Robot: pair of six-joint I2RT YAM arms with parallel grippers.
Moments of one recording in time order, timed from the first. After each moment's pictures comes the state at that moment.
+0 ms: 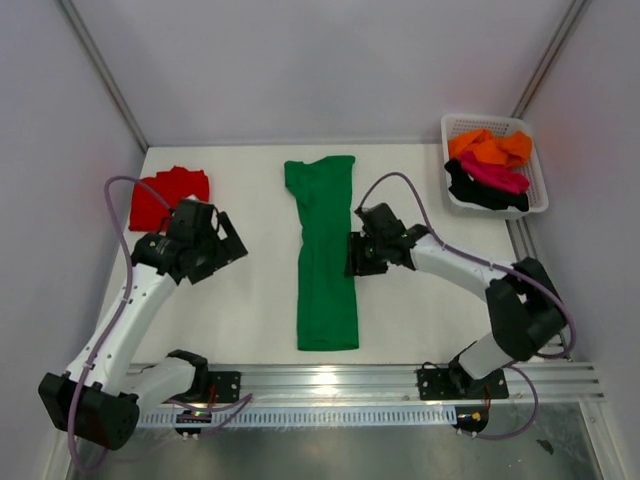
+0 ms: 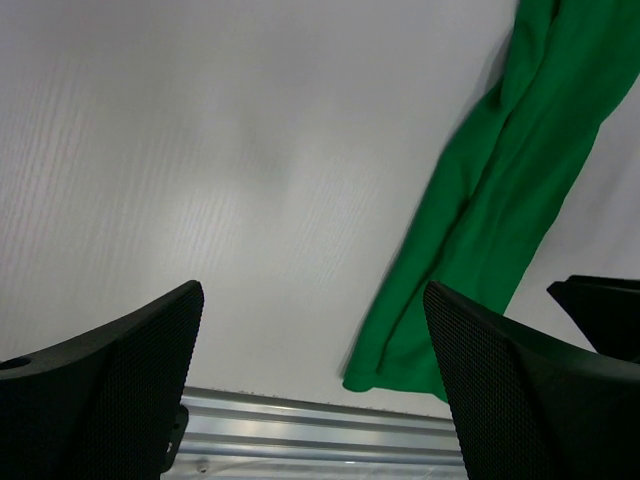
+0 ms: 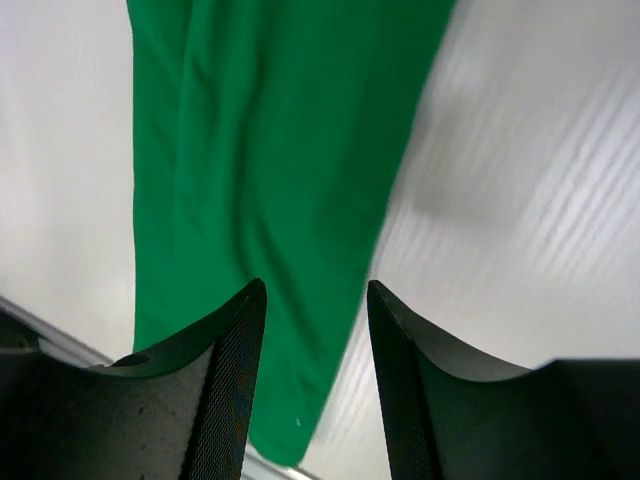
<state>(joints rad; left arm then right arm) -0.31 1.06 1.09 -0.99 -0.13 -0.76 0.61 1.59 1.01 -0.43 -0.15 0.49</state>
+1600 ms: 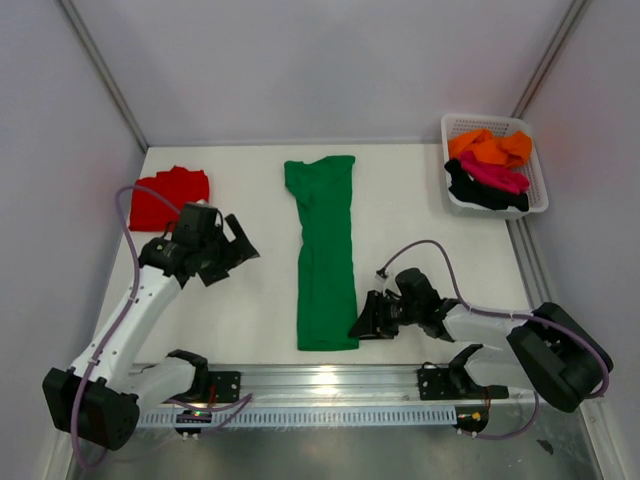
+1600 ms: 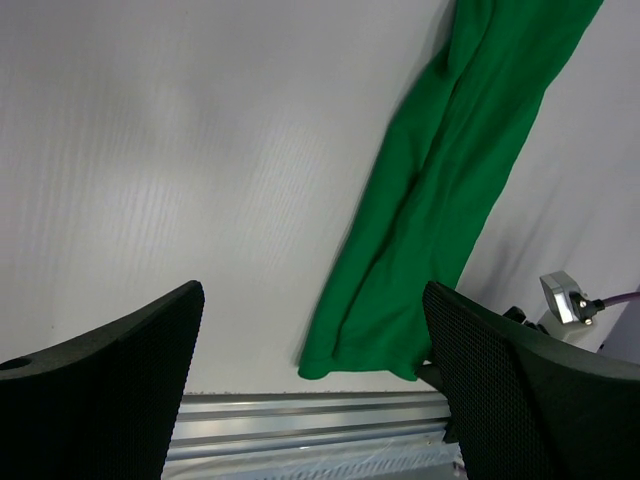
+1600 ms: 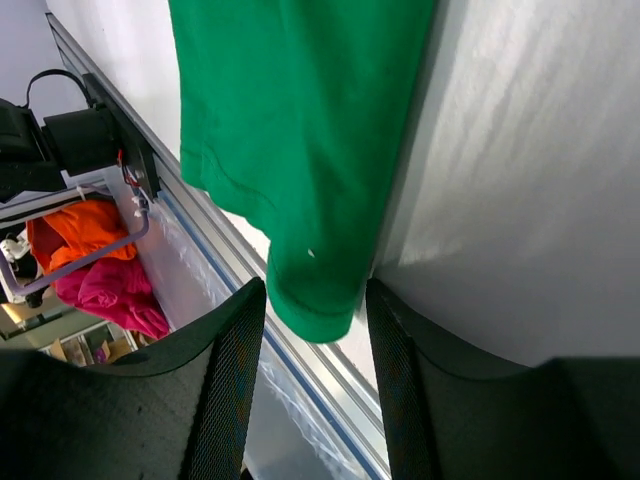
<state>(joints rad) -0.31 1.07 0.99 -0.86 0.03 -0.82 0.62 1.20 0.21 0.18 -0.60 0.85</state>
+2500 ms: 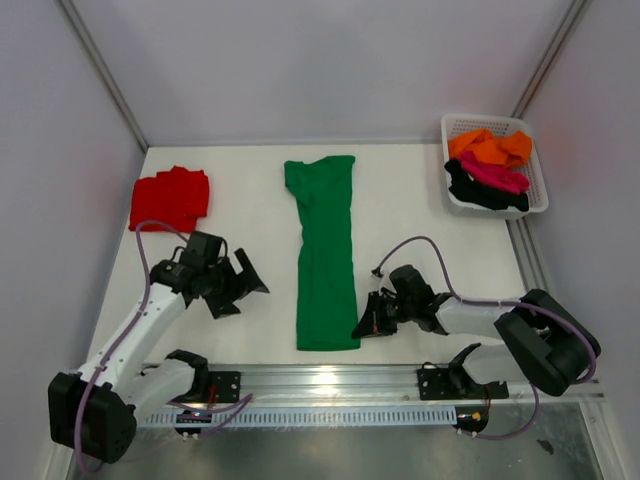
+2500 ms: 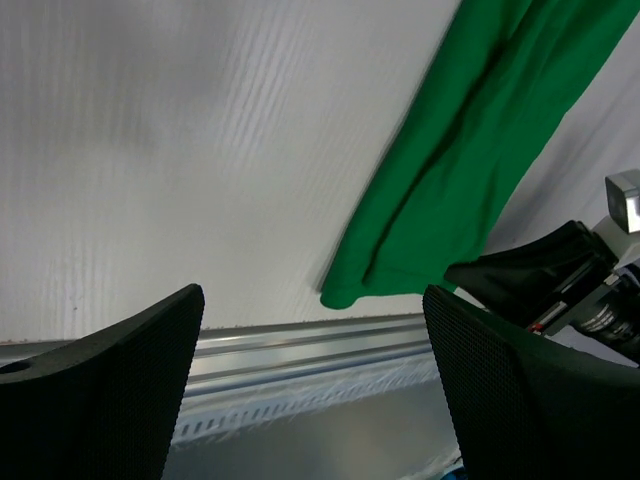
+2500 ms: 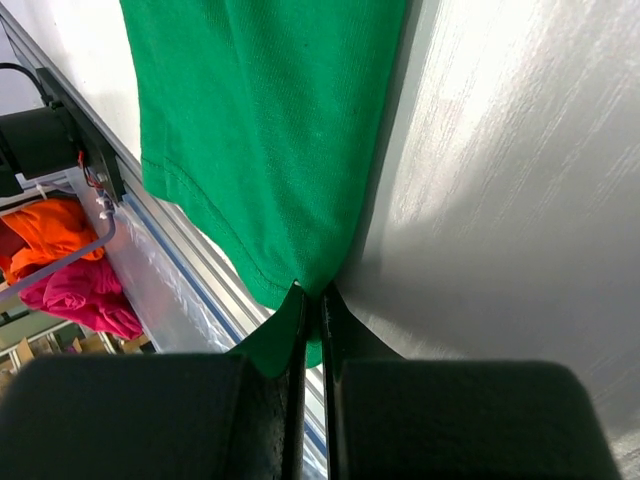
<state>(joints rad) -0.31 1.01 0.77 -0.85 0.21 -0.85 0.63 1.33 0.28 0.17 -0.58 0.77</state>
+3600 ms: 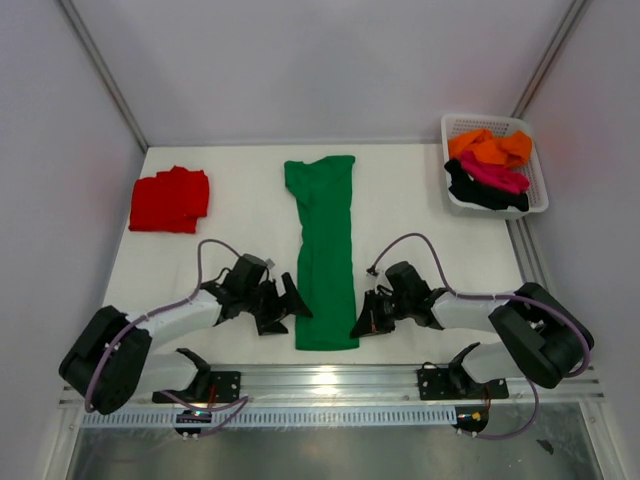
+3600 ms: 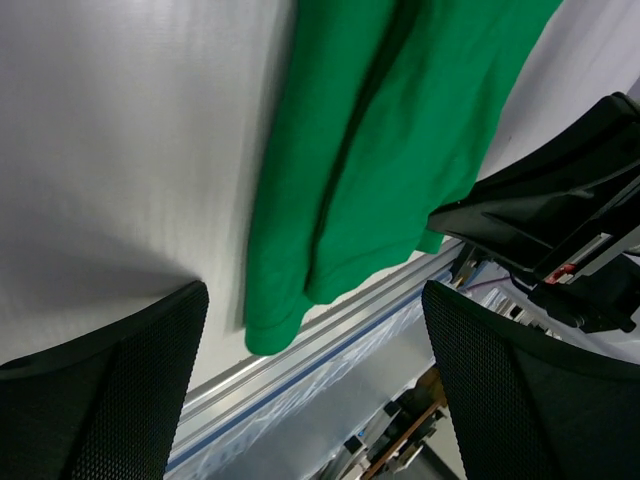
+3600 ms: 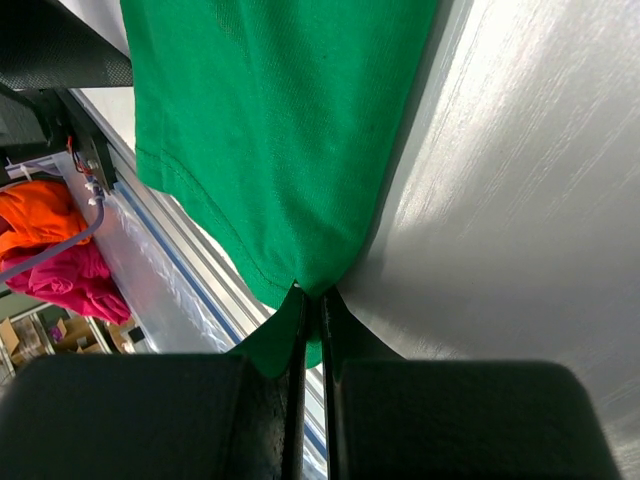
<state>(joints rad) -0.59 1.23 0.43 -0.19 0.43 -1.03 0.63 1.38 0.33 0.12 -0.60 0.71</state>
